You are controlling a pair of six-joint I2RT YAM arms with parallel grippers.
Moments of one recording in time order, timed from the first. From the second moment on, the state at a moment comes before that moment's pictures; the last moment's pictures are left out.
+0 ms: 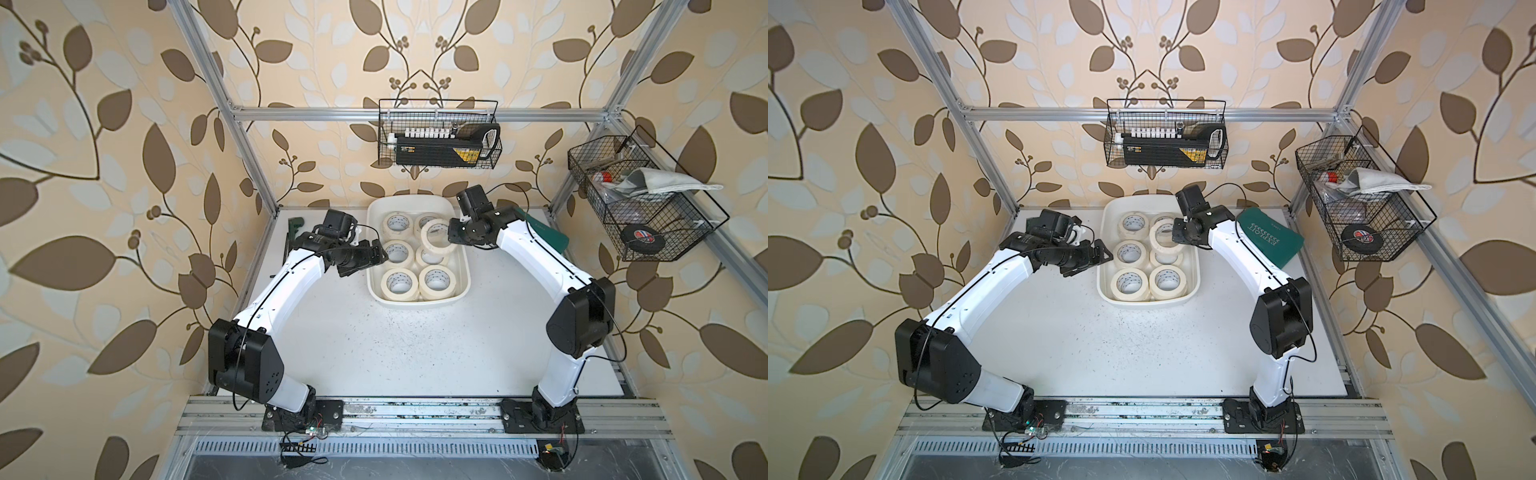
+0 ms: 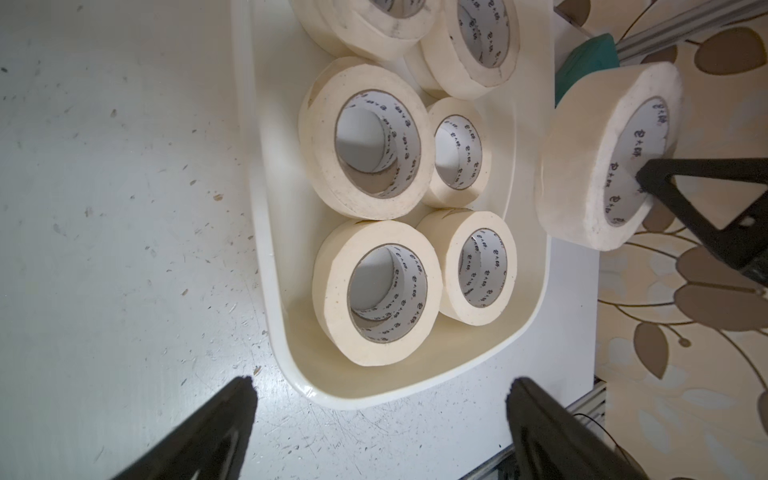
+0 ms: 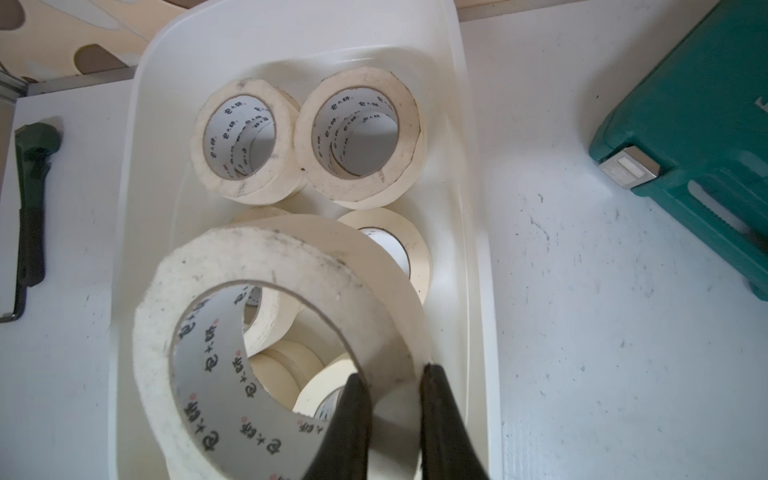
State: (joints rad) left arm -0.39 1.49 1.36 -0.81 0.33 -0.51; right arm 0.42 1.81 1.75 -0.88 0.14 0.49
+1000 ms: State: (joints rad) left arm -0.82 1.79 1.52 -0.72 -0.08 -0.28; right arm 0.57 1.56 1.35 -0.87 0.16 0.53
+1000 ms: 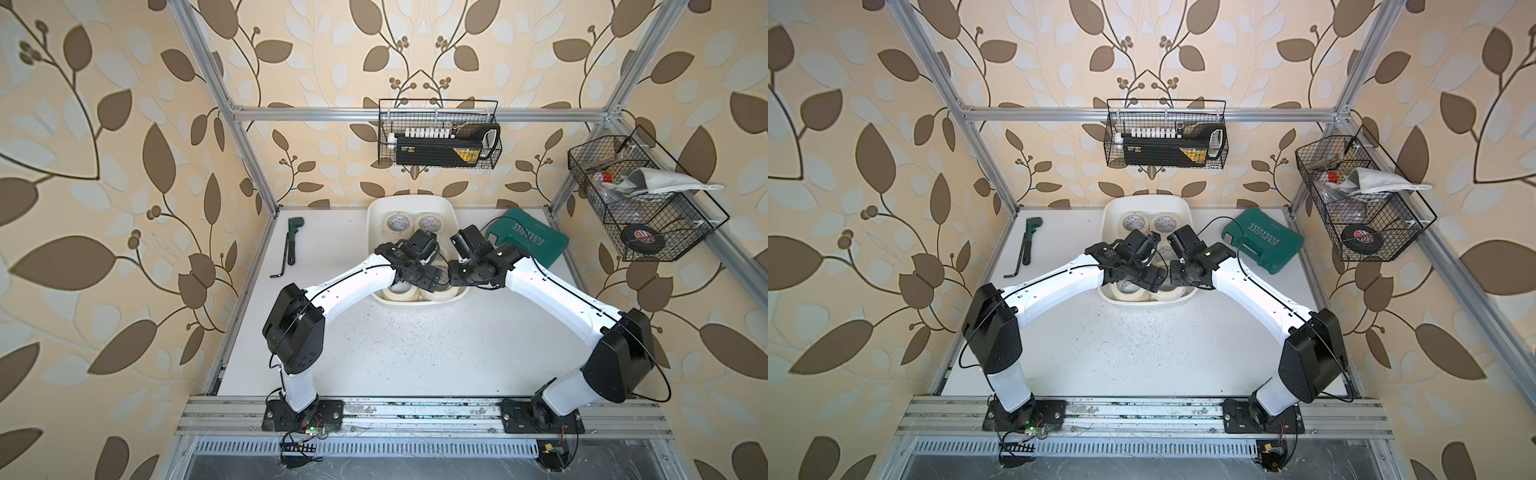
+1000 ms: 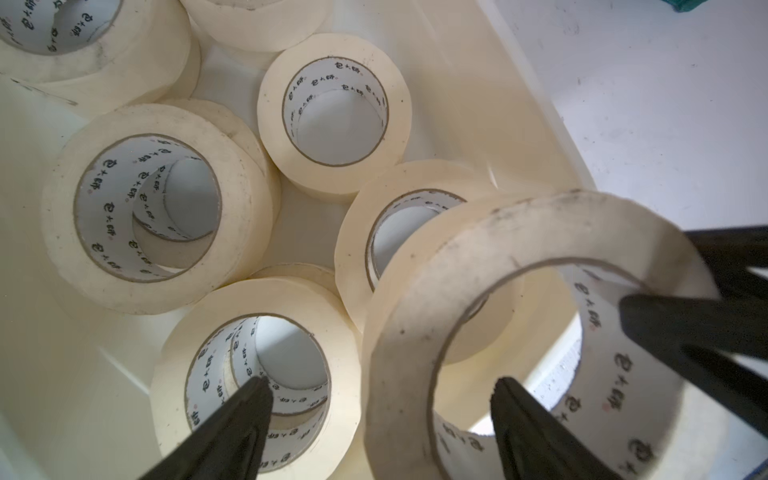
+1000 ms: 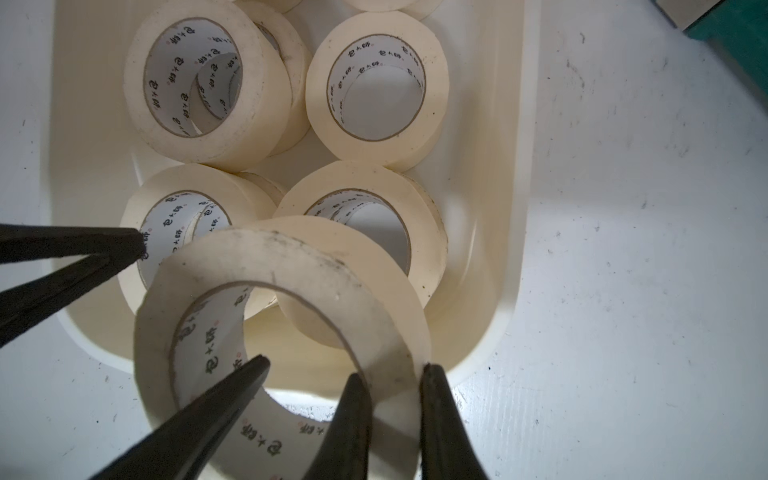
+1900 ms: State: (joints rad) left arm -0.82 1.84 1.67 -0.81 -0.19 -0.28; right arm 0.57 1.43 1.31 -0.77 0.09 0.51
